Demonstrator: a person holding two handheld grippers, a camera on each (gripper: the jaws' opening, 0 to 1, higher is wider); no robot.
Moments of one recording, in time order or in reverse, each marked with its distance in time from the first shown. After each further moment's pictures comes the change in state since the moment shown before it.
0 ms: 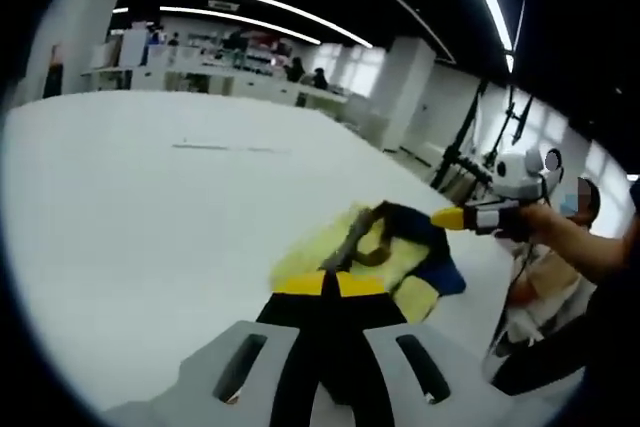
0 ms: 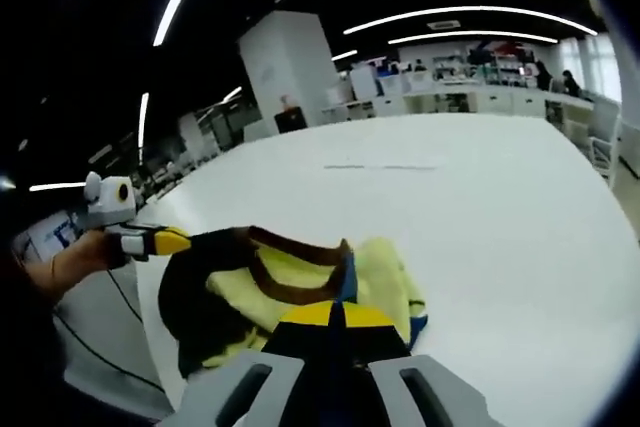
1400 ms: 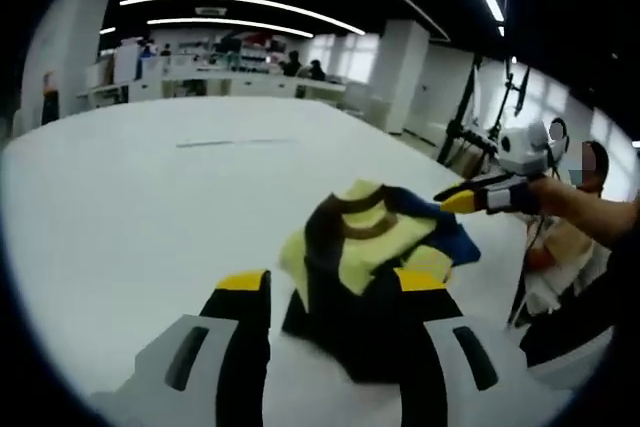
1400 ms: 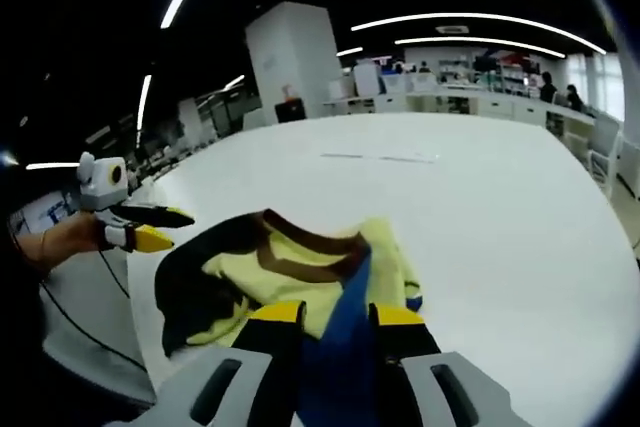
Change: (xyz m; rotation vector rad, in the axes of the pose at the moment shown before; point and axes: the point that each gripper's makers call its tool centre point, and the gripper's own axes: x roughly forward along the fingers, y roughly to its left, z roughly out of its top) left arm 0.008 0.005 -0.037 0.092 0.080 0.033; right arm 0.011 -0.009 -0.031 -0.042 0.043 -0.033
